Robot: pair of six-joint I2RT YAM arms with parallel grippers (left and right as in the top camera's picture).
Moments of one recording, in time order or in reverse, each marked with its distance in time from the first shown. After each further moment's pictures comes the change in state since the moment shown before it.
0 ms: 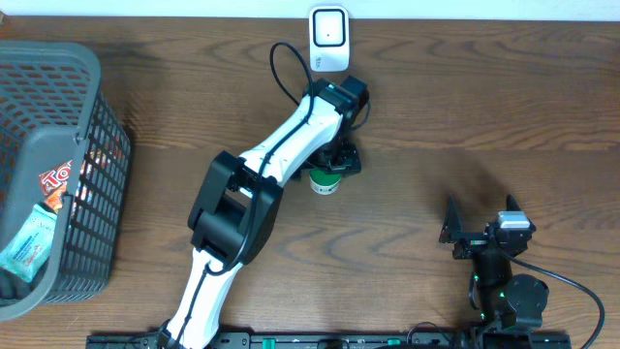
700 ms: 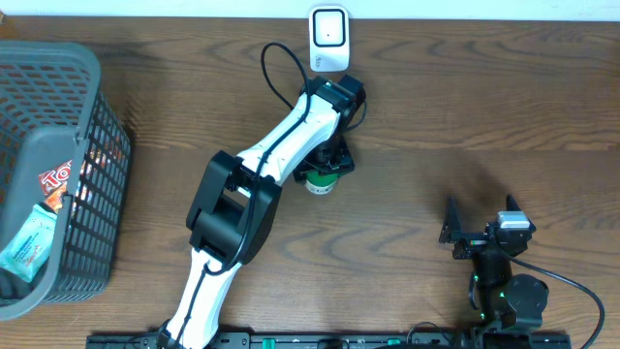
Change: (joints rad) left arm 0.000 0.000 -0.022 0.015 0.040 -0.099; right arm 0.000 0.000 0.000 0.000 0.000 0.000
